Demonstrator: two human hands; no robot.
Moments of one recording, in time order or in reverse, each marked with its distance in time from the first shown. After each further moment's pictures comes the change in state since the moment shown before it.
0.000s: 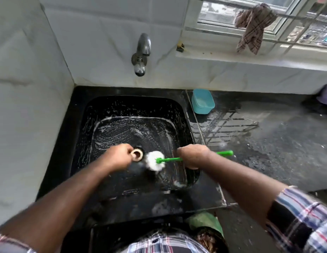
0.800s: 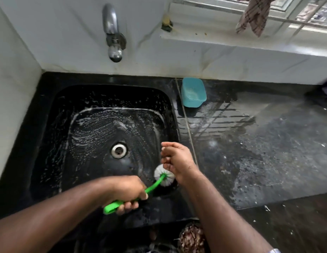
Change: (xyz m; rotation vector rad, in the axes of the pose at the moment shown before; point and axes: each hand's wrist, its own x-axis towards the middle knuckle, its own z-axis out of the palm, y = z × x) left_hand -0.023 0.096 0.062 -0.439 -0.832 -0.318; right_hand 0.039 0.015 0.054 2.131 0.159 0.306
